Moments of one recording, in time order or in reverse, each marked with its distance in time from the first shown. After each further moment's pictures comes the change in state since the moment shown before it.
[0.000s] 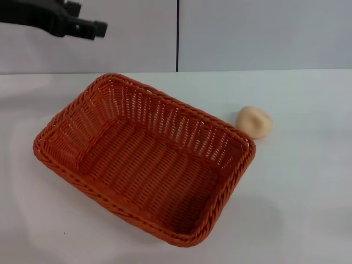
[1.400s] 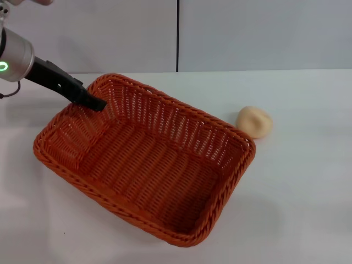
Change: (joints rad) left arm -0.115 -0.072 0.104 -0.258 0.429 -0.095 -0.034; right arm 0.012 0.001 -0.008 0.003 0.001 0.024 0.000
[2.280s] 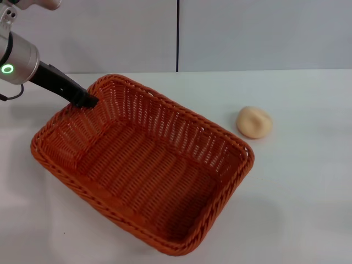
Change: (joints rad) left arm -0.012 -0.003 0.022 -0.028 0.024 -0.016 -0.030; right arm 0.000 -0.001 0.004 0.000 -0.006 0.010 0.000
